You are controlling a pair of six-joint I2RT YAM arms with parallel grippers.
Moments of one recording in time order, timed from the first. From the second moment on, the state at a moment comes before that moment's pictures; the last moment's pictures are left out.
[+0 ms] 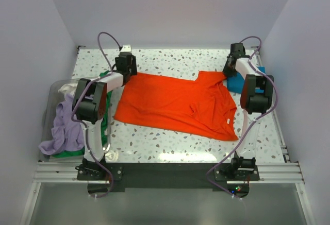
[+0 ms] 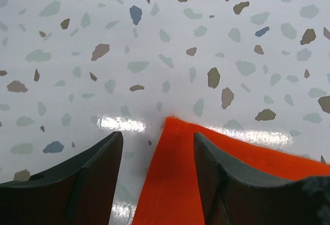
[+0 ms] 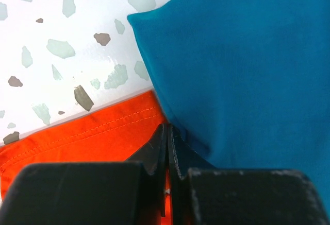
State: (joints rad) left arm -0.22 2.07 1.36 0.13 -0.32 -0.18; right arm -0.05 2.29 1.83 -0.53 0.13 0.33
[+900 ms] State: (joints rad) left arm -0.18 2.29 1.68 -0.11 -0.19 -0.23; right arm -0.05 2.29 1.83 -0.52 0.08 0.35
